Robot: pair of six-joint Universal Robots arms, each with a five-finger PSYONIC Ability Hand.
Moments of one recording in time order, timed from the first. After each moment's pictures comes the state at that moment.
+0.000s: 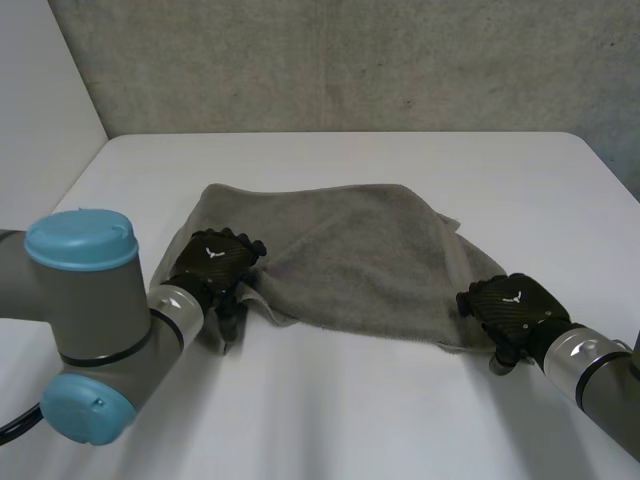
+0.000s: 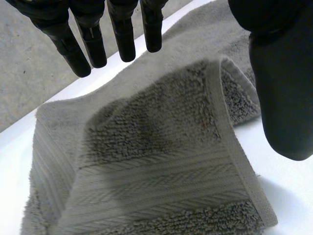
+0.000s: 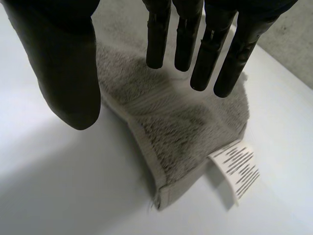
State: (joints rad) left arm 4.23 -2.03 -1.62 3.28 -1.54 3.46; right arm 1.75 -1.32 1.94 -0.10 1.27 2.58; left_hand 0.31 0.31 0.30 0.31 0.28; right_hand 0.49 0.50 0.50 0.50 0.33
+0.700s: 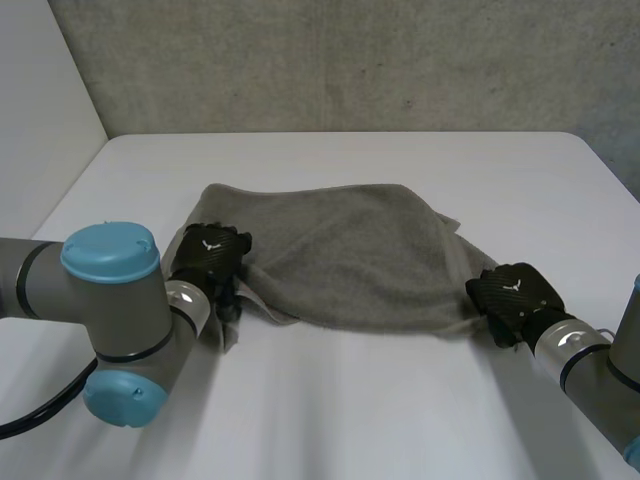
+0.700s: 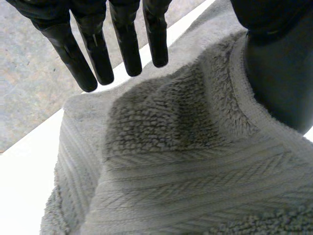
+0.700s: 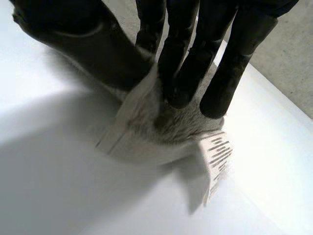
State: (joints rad) left arm 4.24 -2.14 -1.57 3.43 -1.64 3.48; right arm 1.74 -1.20 1.92 -0.31 1.29 2.58; left_hand 0.50 0.49 0.50 0.49 0.50; right_hand 1.29 1.27 1.27 1.27 1.09
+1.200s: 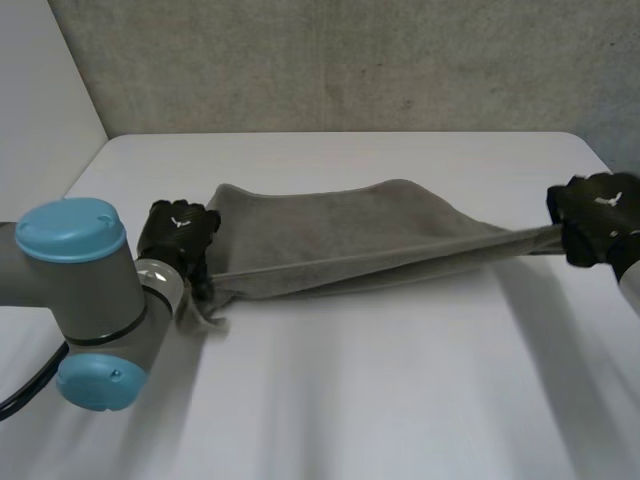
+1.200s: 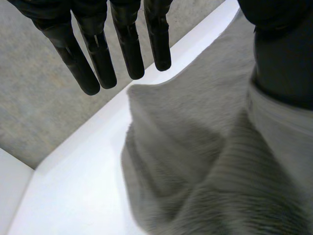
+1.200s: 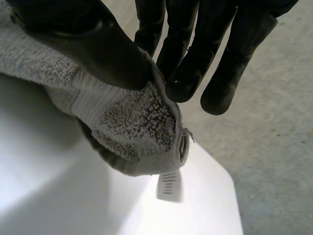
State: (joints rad) left arm 4.29 -2.06 -1.58 3.41 -1.68 3.56; right arm 1.58 -1.50 1.89 -0.28 1.27 2.68; left_hand 0.54 0.53 0.53 0.53 0.54; right_hand 1.33 1.30 1.34 1.34 1.16
